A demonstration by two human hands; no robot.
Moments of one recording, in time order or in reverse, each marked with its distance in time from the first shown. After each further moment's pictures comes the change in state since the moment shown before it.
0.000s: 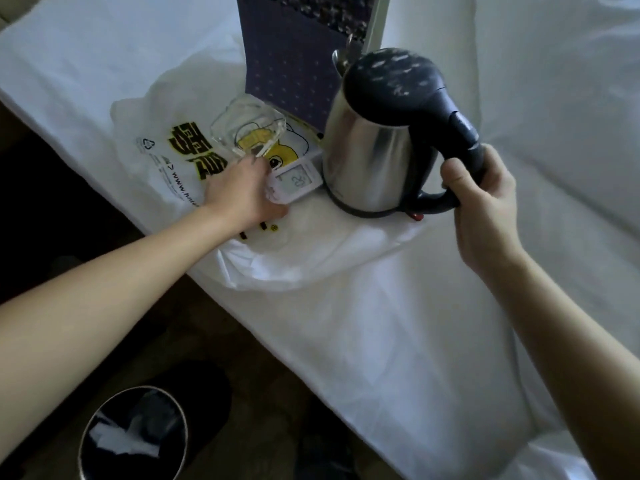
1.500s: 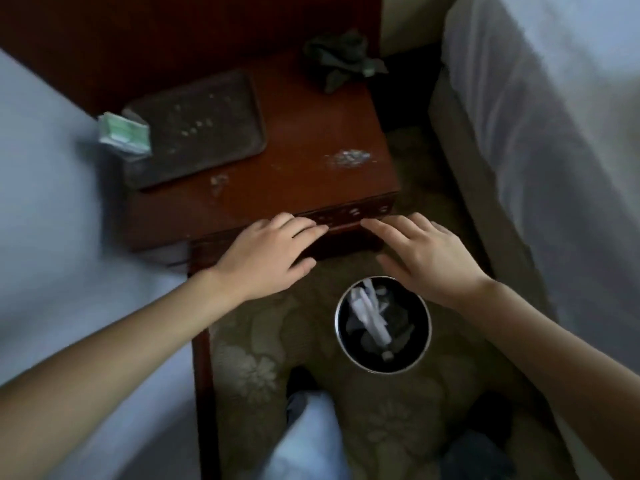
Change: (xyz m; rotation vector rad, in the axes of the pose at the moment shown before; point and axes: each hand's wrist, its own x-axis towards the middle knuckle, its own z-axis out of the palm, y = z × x) left_hand -0.498 -0.423 -0.017 0.052 -0.074 -0.156; right_hand -0.376 0.020 0.461 -1.053 -1.225 -0.921
